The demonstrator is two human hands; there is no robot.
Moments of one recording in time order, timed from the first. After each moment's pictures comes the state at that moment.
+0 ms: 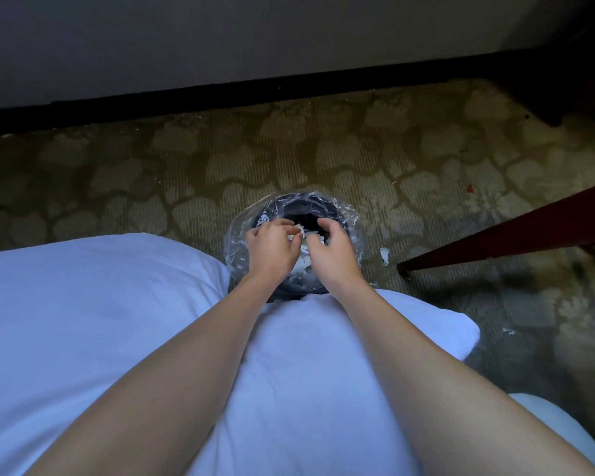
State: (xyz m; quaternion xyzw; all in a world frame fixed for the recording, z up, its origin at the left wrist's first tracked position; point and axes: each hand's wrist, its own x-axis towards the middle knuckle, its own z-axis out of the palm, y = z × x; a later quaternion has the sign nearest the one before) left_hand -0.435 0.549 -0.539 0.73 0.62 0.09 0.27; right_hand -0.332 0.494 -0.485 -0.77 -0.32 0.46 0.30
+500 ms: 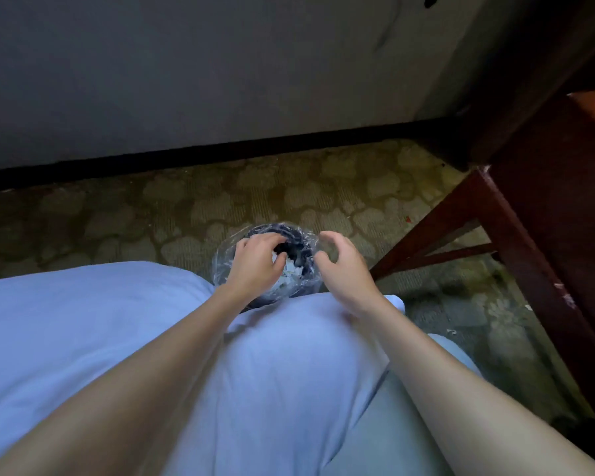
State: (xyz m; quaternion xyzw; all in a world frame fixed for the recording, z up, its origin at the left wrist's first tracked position) left_hand -0.443 0.497 -0.415 0.83 0.49 0.13 0.23; right_hand -0.296 0.407 -0.350 -0.77 -0.42 0.37 0.31
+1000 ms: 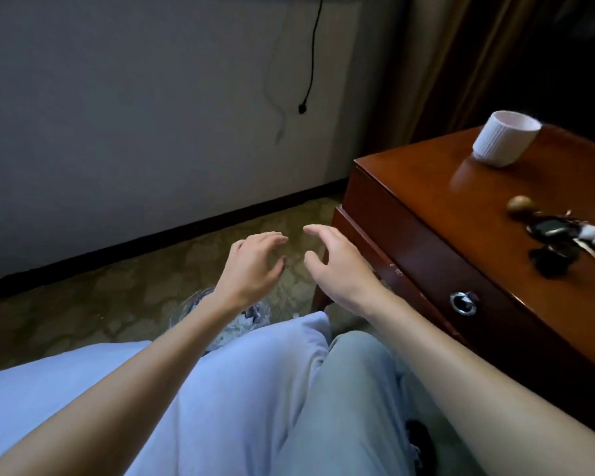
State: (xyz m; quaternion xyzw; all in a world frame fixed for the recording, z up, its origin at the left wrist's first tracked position) left_hand -0.368 0.418 -0.241 0.90 0.31 0.24 0.18; right_hand -0.242 0.291 -0.180 -0.77 -0.51 0.18 0.35
